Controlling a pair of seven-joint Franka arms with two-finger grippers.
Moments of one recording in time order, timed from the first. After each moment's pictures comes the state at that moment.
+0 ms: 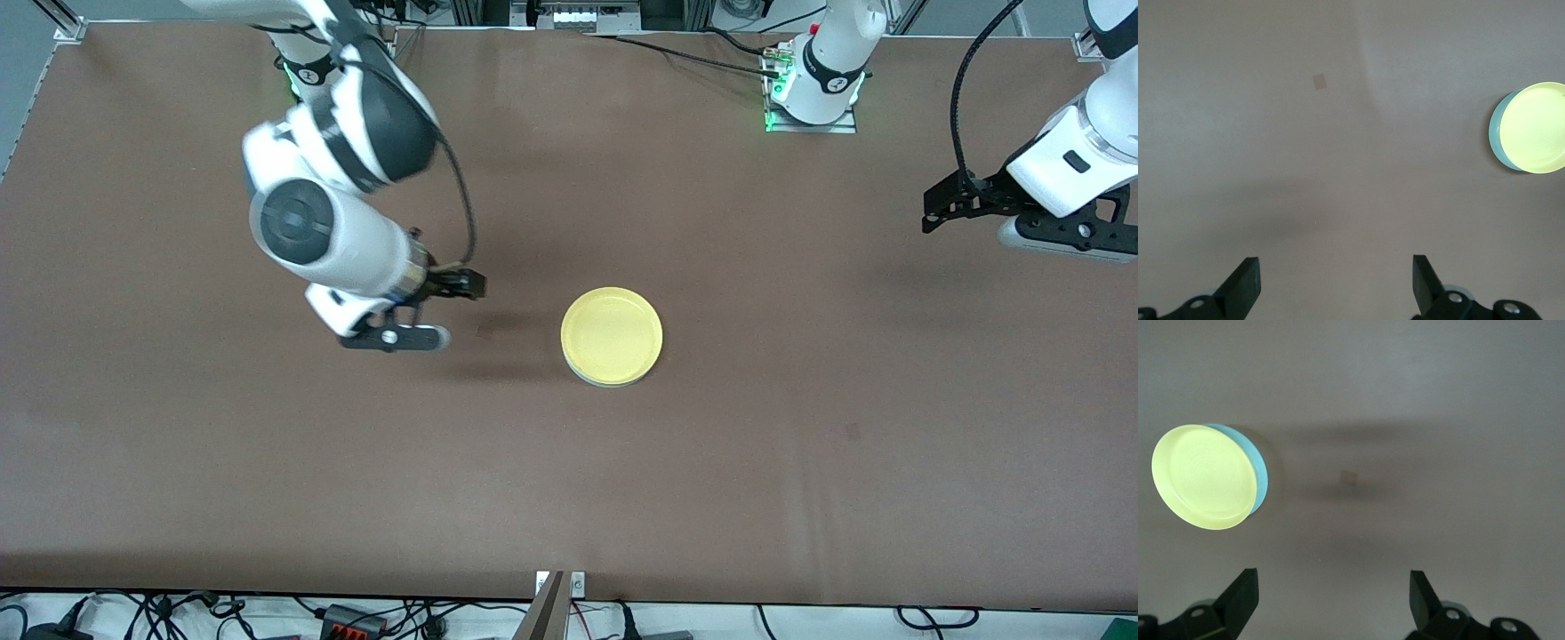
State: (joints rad) left arm -0.02 -0.02 -0.04 -1.70 -0.02 1.65 0.08; right arm 0.44 0.47 -0.01 -1.26 0.17 1.62 0.48
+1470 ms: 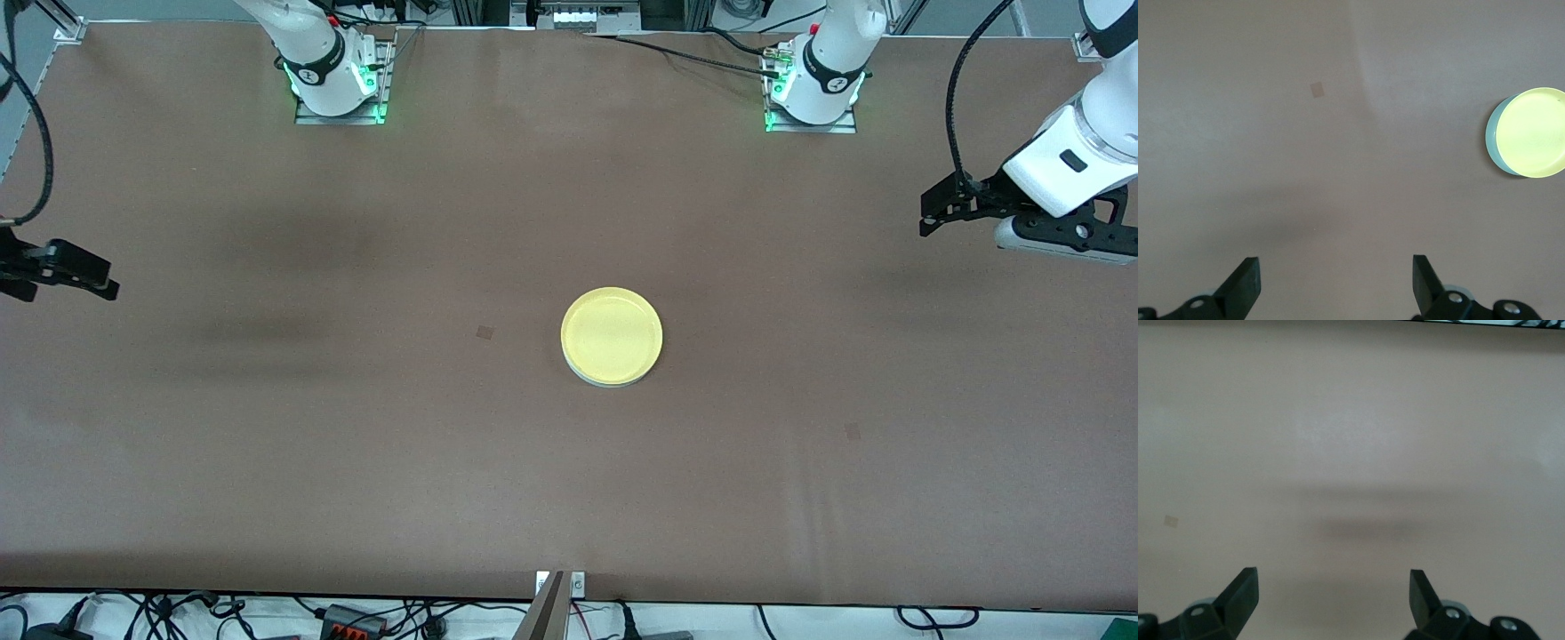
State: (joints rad) left arm -0.02 -0.02 -0.05 -1.69 -0.02 1.66 0.08; right arm -0.01 0.24 -0.06 -1.33 0.01 1.62 -0.10
